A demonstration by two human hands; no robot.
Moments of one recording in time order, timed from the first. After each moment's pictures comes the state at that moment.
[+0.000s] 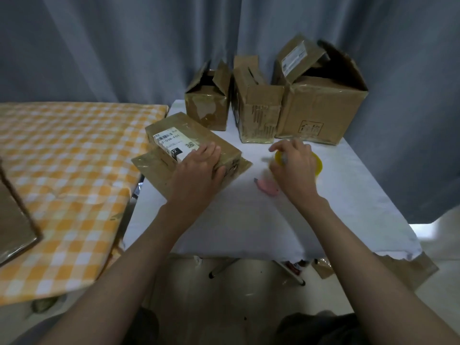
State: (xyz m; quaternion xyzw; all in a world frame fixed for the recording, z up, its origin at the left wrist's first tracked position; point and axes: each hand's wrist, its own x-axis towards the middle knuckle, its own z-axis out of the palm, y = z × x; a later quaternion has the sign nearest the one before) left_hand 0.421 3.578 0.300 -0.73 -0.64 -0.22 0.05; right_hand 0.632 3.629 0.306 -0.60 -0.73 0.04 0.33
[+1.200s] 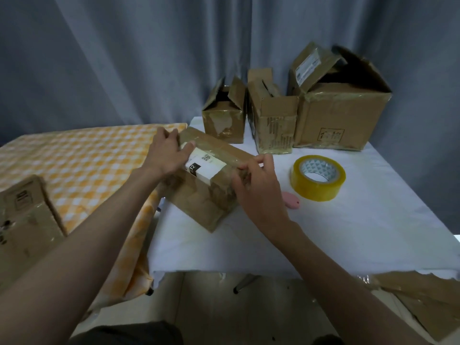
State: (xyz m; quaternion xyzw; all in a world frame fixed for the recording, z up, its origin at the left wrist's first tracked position) left_hand 0.305 3.657 0.332 -0.62 -0.75 -0.21 -0.05; right_hand 0.541 3.594 0.302 -0.48 -0.72 0.17 0.47
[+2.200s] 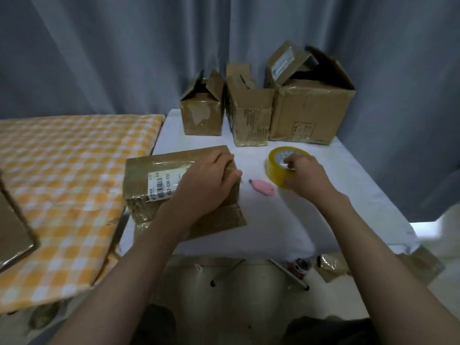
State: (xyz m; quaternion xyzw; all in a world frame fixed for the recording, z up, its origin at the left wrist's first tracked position) left_hand 0.447 3.569 0.316 -0.77 -0.59 -0.25 -0.01; right_hand 0.676 3.630 0.312 -0.66 -0.73 0.11 0.15
